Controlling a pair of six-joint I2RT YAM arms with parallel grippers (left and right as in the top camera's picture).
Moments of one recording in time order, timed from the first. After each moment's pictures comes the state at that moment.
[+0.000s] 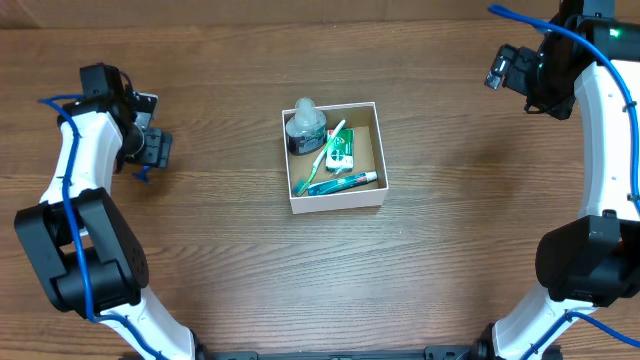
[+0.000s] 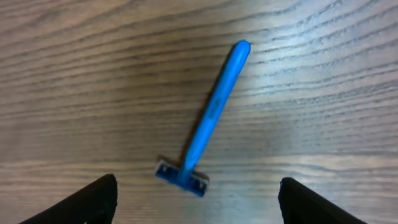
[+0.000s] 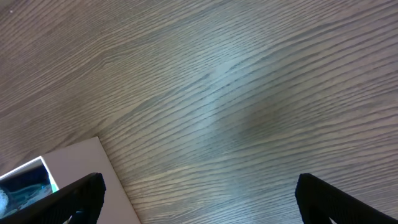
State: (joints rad) left arm 0.27 1.97 1.47 -0.81 -0.07 0.39; right arm -0.15 1.93 2.01 -1.29 -0.11 0.28
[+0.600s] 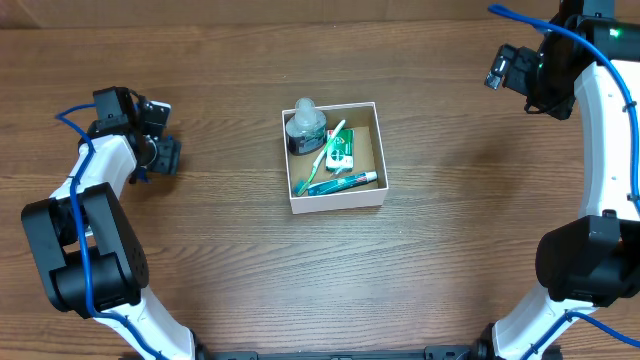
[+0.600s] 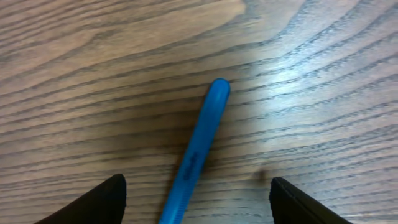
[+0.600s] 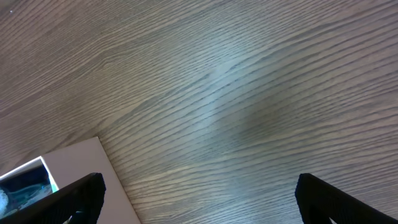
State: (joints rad) left arm 0.27 1.97 1.26 -0.45 0.02 0.45; right arm -0.15 1.93 2.01 -1.29 -0.11 0.28
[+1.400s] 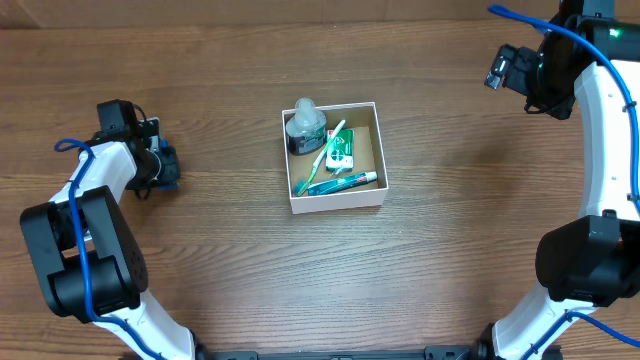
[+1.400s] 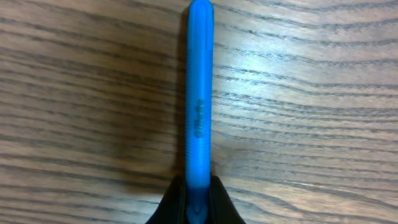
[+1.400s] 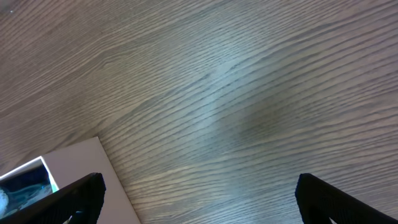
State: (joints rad) left arm 0.28 1.95 1.20 -0.56 0.08 0.05; right arm -0.15 1.93 2.01 -1.29 -0.11 0.28
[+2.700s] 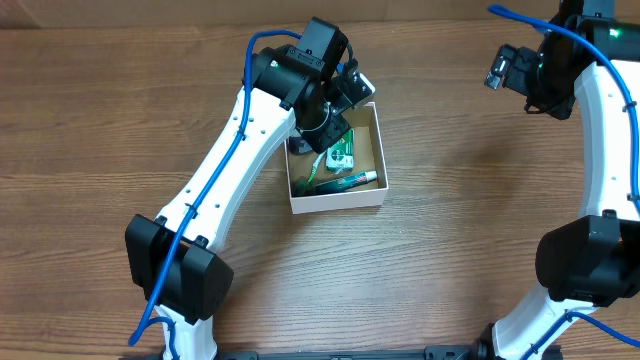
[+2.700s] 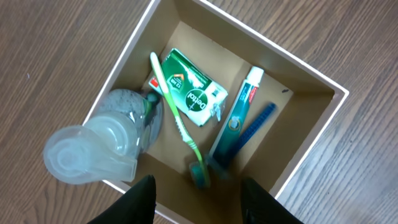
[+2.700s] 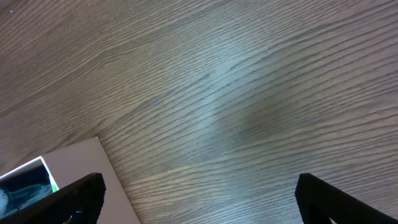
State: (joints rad) left arm -0.50 1.98 2.00 -1.25 0.12 0.40; right arm -0.15 1.93 2.01 -1.29 -0.11 0.28
